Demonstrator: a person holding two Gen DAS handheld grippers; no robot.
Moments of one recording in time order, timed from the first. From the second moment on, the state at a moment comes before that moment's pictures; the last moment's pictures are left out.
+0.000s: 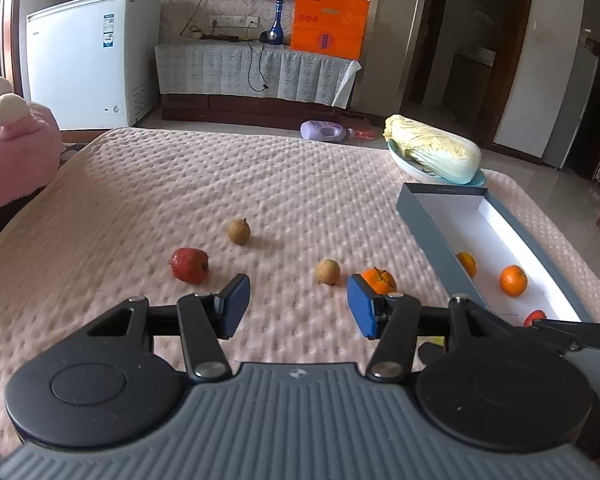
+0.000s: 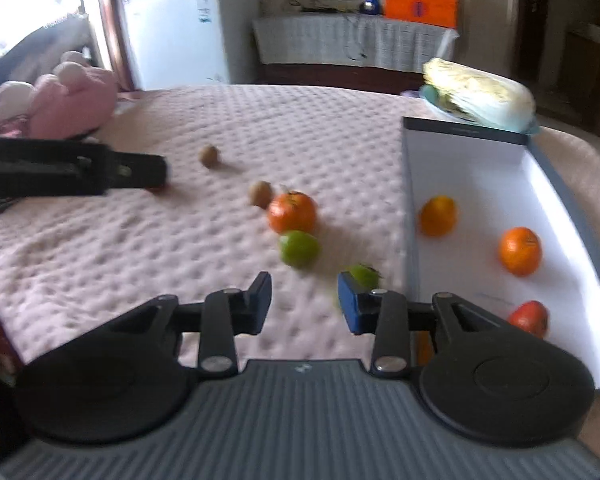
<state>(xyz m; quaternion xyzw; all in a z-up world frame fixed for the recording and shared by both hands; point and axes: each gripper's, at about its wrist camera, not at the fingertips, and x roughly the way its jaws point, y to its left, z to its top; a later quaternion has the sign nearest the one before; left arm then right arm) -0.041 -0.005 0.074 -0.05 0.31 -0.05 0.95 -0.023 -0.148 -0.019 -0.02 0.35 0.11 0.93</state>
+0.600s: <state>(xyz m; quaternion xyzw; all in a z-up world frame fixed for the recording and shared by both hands) -0.043 0.007 0.073 -0.05 0.32 -0.06 0.94 -0.007 -0.131 -0.035 -0.12 0.37 0.06 0.92</state>
